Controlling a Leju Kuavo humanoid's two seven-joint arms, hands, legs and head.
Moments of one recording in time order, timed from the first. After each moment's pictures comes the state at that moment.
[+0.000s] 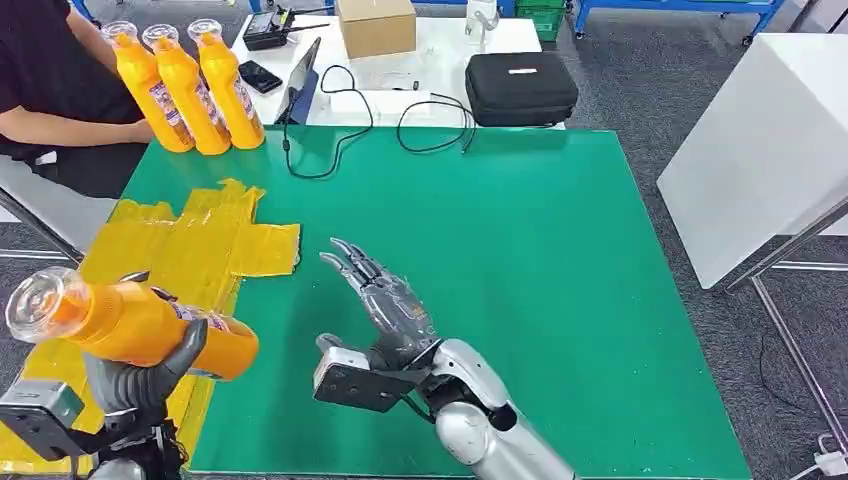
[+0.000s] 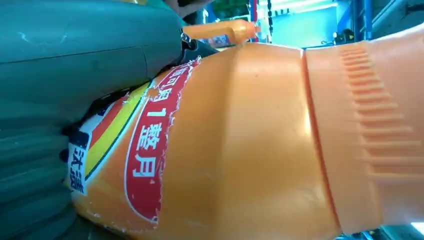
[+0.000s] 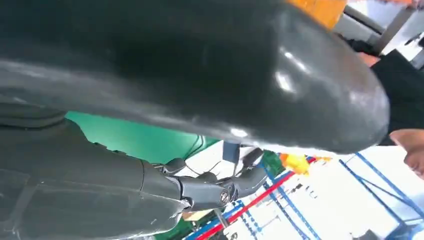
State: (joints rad) left arm 0.18 -0.28 0.14 -1.86 -0.12 0.01 -0.49; right arm -0.29 0.11 0.76 -1.42 0.65 -0.08 -0.07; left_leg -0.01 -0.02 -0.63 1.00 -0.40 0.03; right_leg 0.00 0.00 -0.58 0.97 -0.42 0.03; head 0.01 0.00
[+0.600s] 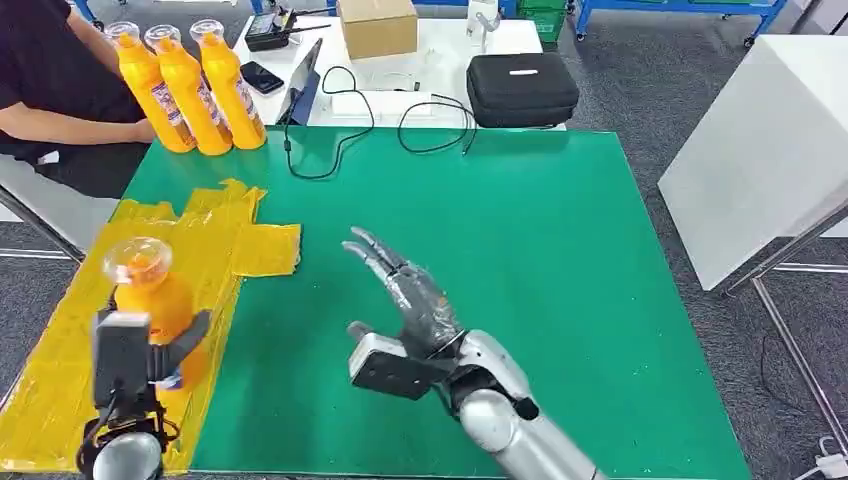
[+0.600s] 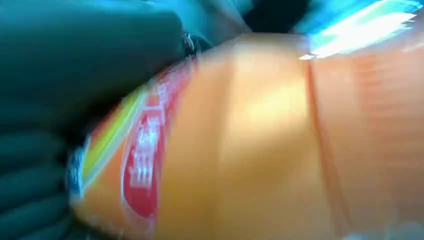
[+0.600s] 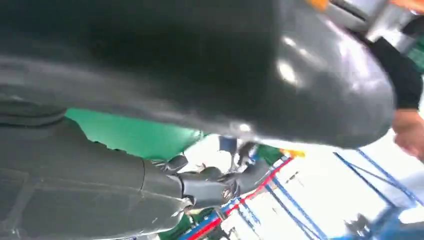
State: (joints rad) left arm 0.08 -0.09 0.13 -1.66 -0.74 0.52 -0.08; right arm -0.34 0.03 0.72 -1.45 0.49 -0.10 -0.15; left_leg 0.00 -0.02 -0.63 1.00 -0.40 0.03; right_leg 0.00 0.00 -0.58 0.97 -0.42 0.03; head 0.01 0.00
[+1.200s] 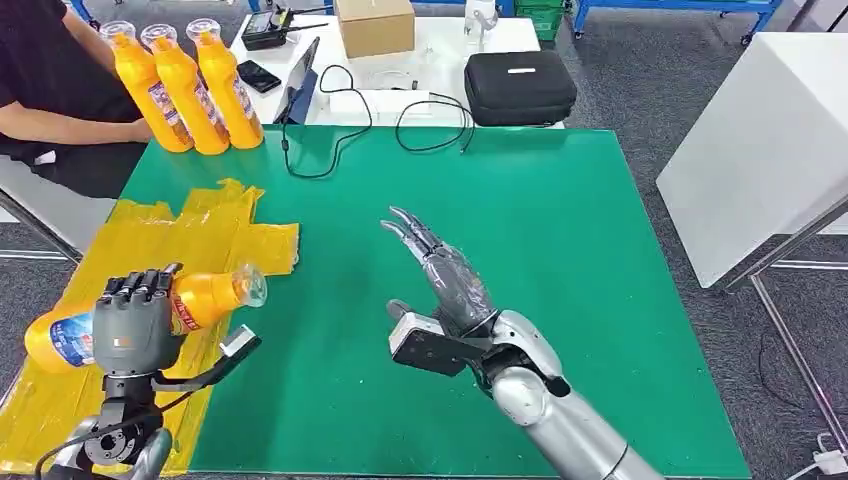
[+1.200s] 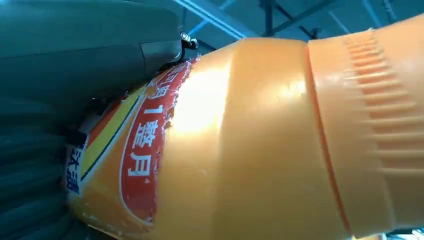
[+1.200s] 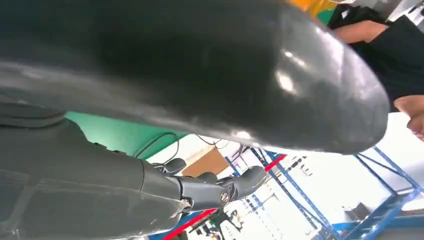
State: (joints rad) left arm 0.01 0.25 -0.18 -1.48 -1.57 0.70 0.22; right arm -0.38 -0.06 0.72 -1.44 0.47 -0.11 -0.17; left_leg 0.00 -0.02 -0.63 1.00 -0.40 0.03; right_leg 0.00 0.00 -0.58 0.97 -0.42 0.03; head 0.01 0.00
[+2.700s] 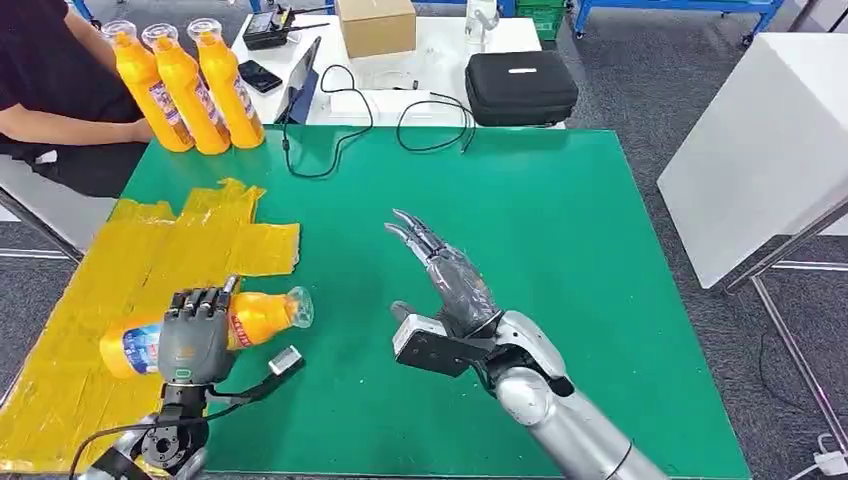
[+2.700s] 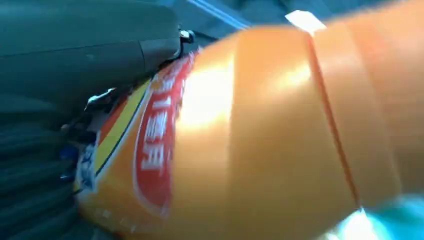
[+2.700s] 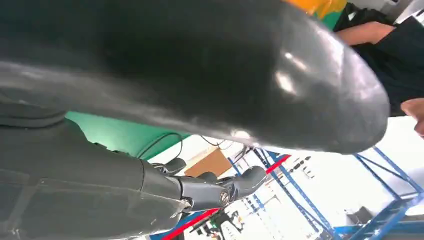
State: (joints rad) left arm -0.11 0.30 -0.54 -1.22 -1.51 0.70 0.33; right arm -0.38 -0.08 0.73 -1.44 0.46 -0.12 -0.17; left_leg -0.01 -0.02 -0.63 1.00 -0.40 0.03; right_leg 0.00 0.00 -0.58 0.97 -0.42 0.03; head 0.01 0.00
